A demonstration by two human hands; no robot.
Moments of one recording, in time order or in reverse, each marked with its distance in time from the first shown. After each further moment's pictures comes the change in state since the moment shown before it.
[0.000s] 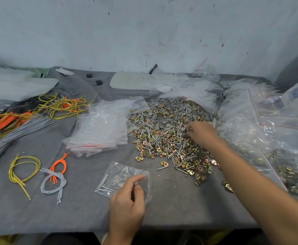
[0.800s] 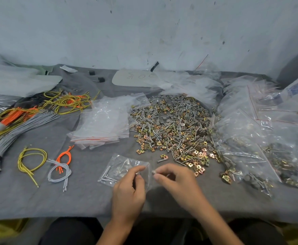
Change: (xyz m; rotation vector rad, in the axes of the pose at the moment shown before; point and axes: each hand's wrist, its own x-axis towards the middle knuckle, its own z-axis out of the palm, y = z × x) left_hand -0.002 0.005 -0.001 -0.015 0.003 -0.004; right_hand -0.200 -0.092 0.019 1.002 -0.007 -0.176
